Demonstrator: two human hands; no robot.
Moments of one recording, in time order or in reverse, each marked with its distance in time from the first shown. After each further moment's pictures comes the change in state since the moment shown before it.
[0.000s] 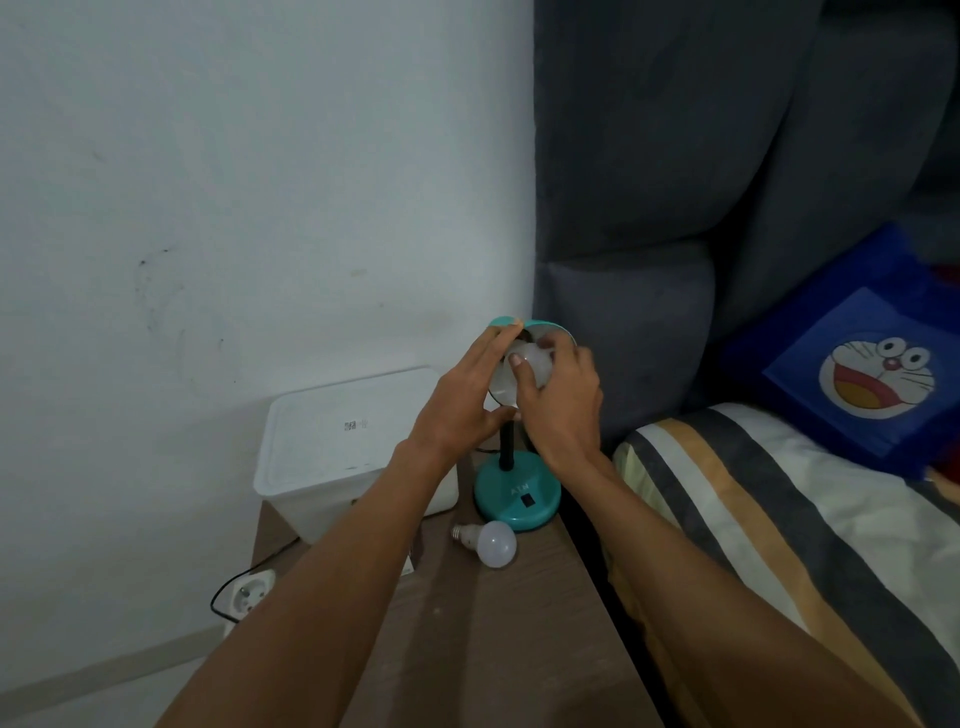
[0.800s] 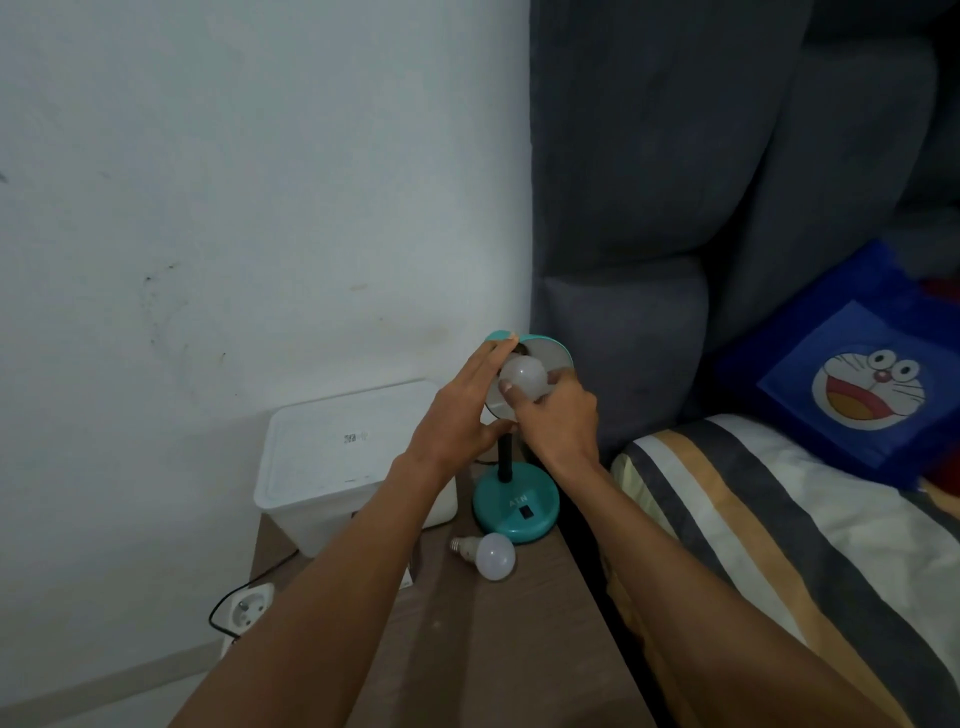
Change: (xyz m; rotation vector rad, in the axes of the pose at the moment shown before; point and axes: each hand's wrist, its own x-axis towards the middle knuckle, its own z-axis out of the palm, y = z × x) left_hand -0.001 0.001 -0.001 0.005 -0.001 -0.007; right_hand 0.003 0.000 -0.004 0.078 -0.176 0.285
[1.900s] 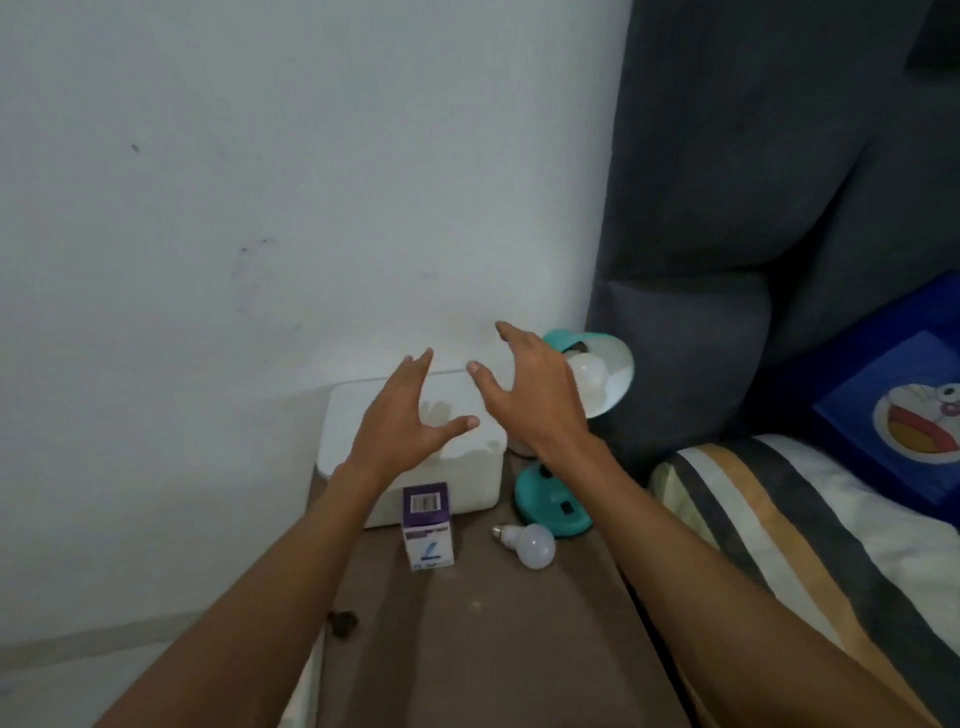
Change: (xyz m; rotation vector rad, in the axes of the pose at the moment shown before) left_hand -0.083 -0.034 -0.092 0.119 0.072 -0.517; right_hand -0.040 -0.072 0.041 -0.239 -0.093 -0.627
